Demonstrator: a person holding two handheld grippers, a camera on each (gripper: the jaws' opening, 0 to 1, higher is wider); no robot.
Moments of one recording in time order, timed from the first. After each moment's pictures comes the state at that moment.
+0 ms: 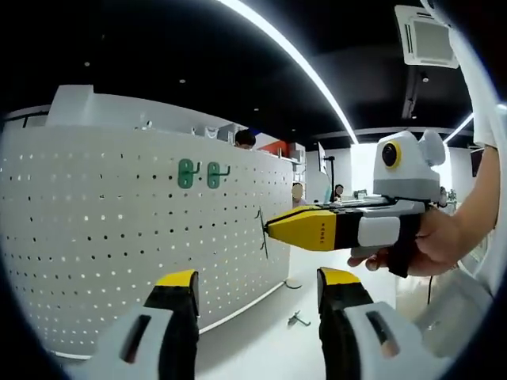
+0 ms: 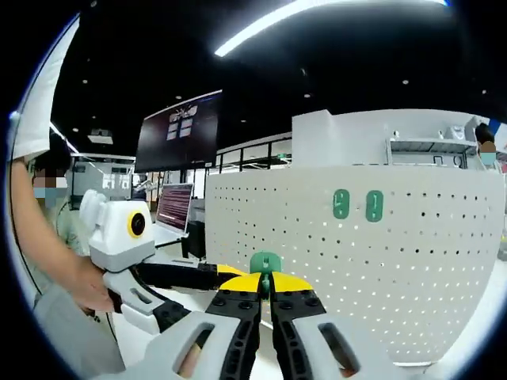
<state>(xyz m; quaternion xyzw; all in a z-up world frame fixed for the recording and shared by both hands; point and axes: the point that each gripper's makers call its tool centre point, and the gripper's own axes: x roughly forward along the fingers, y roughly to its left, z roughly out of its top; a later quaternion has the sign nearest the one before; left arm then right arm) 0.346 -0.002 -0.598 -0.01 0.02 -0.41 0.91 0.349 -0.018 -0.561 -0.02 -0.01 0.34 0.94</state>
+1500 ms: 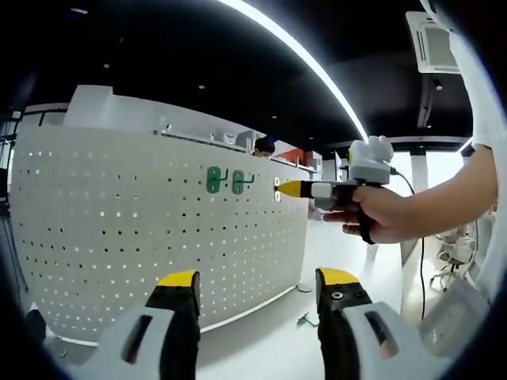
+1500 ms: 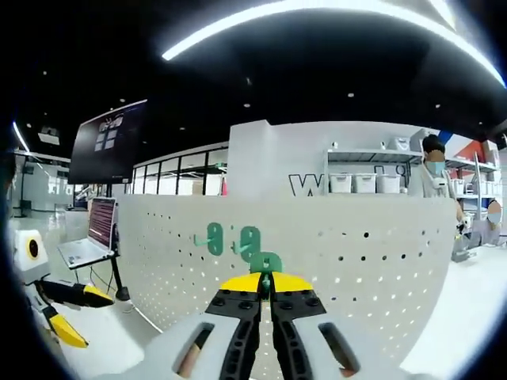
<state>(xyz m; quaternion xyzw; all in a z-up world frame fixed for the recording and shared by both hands) 0.340 0.032 -0.595 -0.04 0.01 -0.36 0.93 0.450 -0.123 -0.513 -0.01 -0.04 0.17 0.98</state>
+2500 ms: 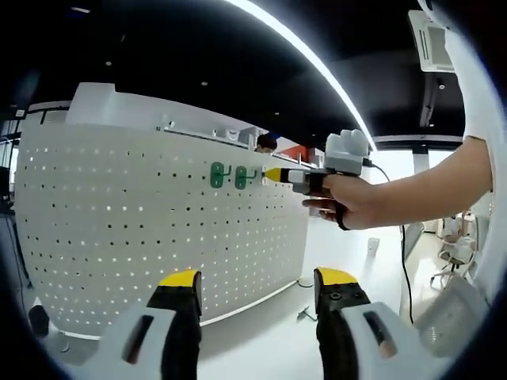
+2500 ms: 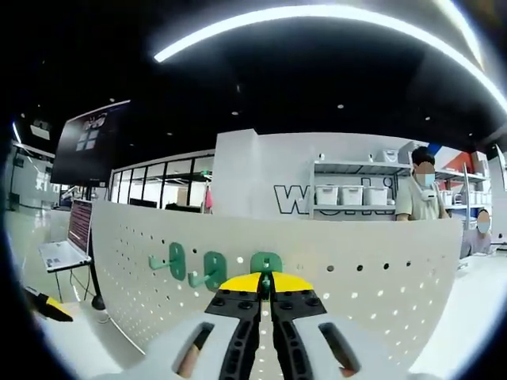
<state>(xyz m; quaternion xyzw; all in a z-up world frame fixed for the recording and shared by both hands) 0.334 0.039 -0.600 -0.03 0.02 -0.36 0.93 0.494 -0.132 -0.496 -0.03 -0.06 0.14 0.99</state>
